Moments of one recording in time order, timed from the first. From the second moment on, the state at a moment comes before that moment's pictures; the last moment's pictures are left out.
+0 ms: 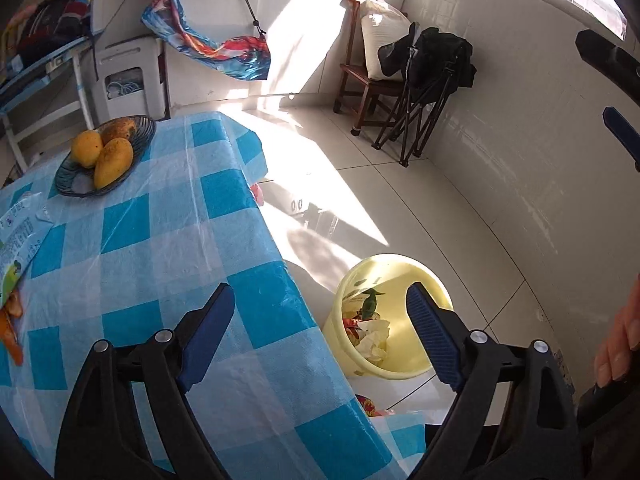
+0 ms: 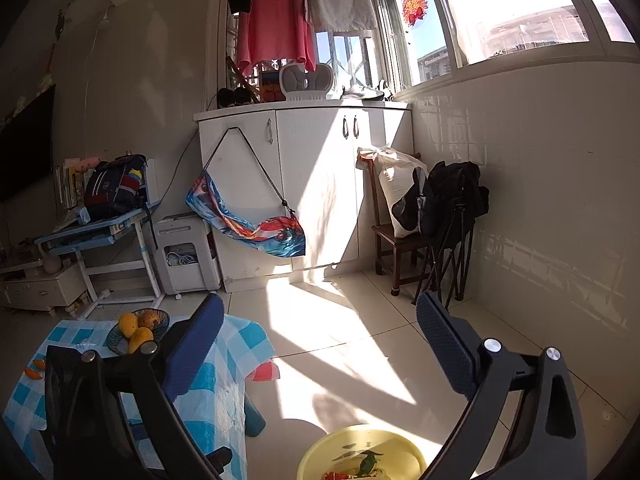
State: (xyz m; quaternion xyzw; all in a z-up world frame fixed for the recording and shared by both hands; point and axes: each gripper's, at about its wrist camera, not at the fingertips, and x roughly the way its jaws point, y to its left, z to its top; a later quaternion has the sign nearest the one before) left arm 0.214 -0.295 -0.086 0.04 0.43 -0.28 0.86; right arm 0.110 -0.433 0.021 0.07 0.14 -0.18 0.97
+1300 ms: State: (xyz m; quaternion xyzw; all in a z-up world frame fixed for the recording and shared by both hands) left arm 0.173 0.060 -0.102 -0.06 0.39 -0.01 0.92; right arm 0.164 -0.214 -0.027 -0.13 0.29 0.05 0.95
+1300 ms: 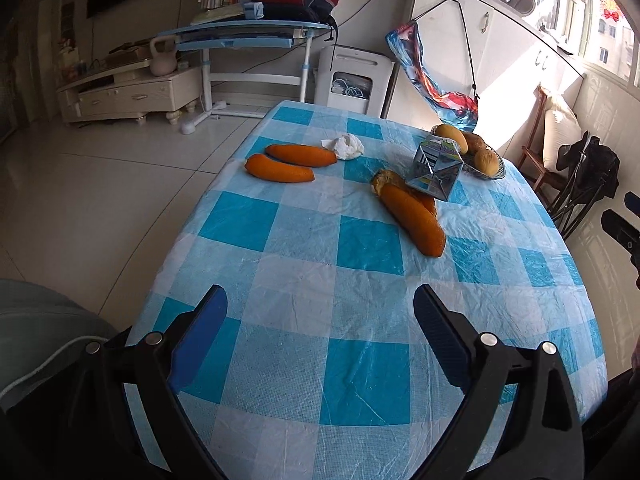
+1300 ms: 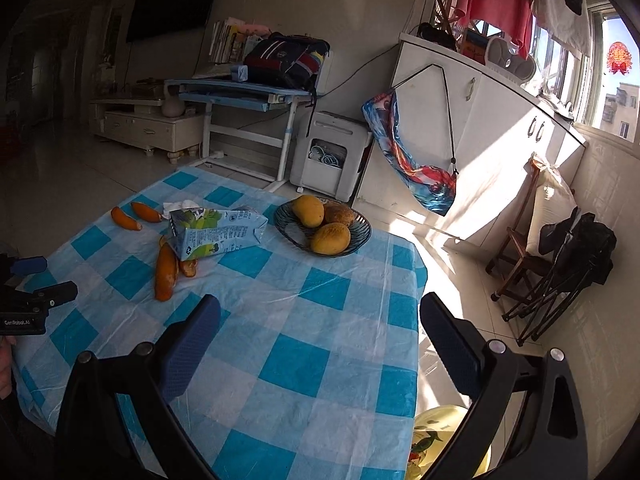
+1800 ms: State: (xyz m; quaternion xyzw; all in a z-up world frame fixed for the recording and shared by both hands) left arm 0.198 0.078 -0.095 0.02 0.40 -0.01 0.92; right arm 0.163 -0.178 -0.051 -0.21 0.30 0.07 0.93
